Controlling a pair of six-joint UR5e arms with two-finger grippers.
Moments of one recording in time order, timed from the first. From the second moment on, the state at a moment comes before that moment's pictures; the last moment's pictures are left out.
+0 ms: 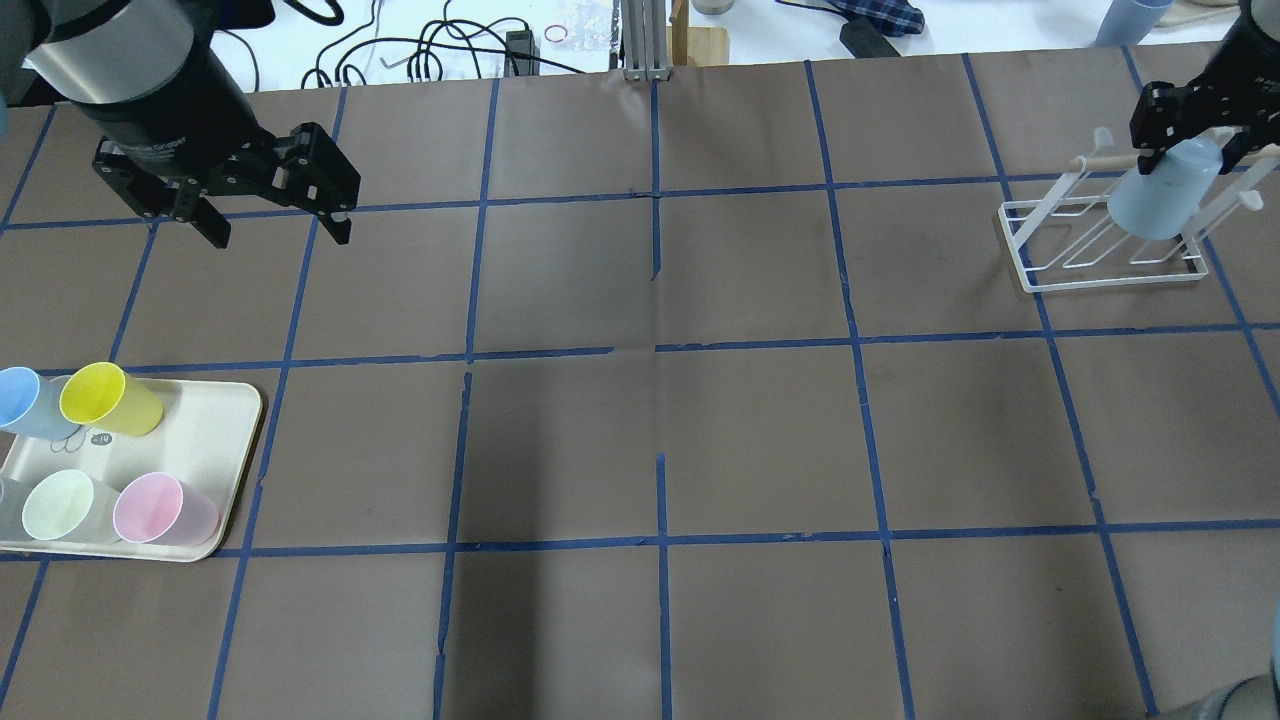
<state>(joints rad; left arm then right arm) -1.54 -1.53 -1.52 -1.62 1.60 0.02 1.18 -1.31 1.51 -1.89 -1.68 -0.24</state>
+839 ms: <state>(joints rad) -1.55 -1.54 -1.52 -1.59 1.59 -0.01 1.18 -1.24 1.51 -1.92 -1.67 -0.25</state>
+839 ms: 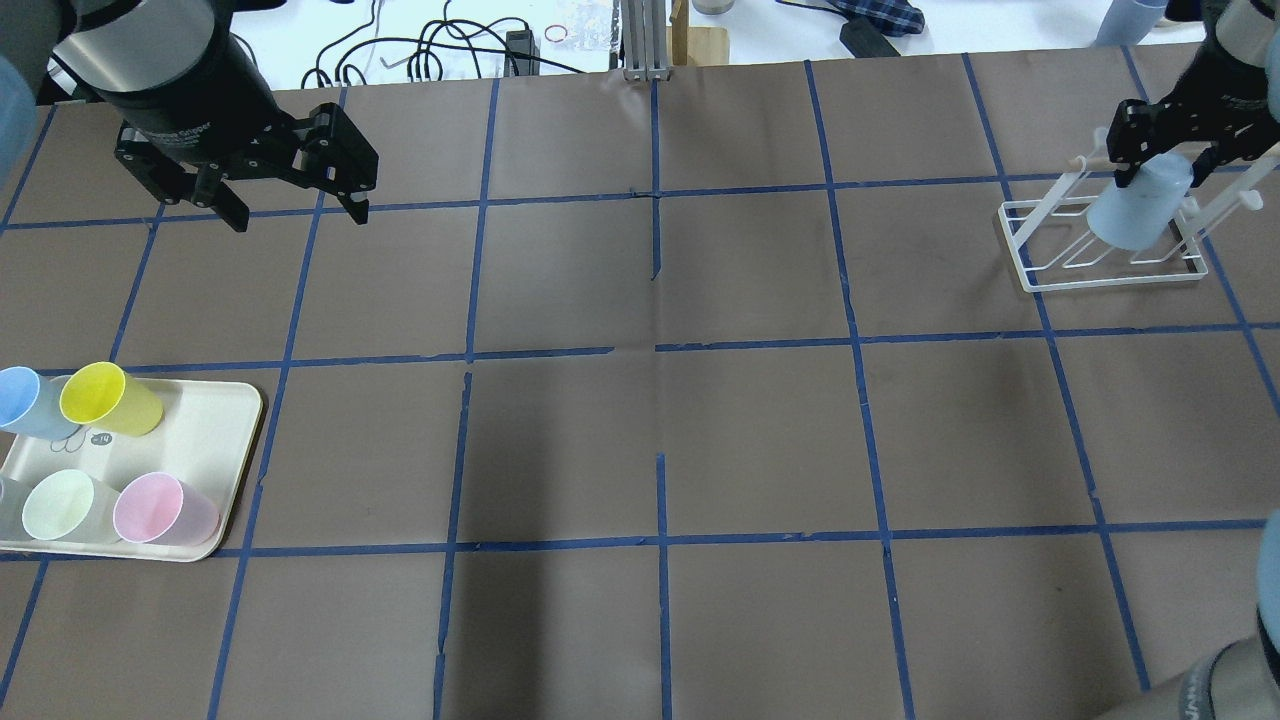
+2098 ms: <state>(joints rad) -1.55 -1.54 -1.52 -1.59 1.59 -0.02 1.19 -1.40 1.50 -1.70 -1.67 -0.27</state>
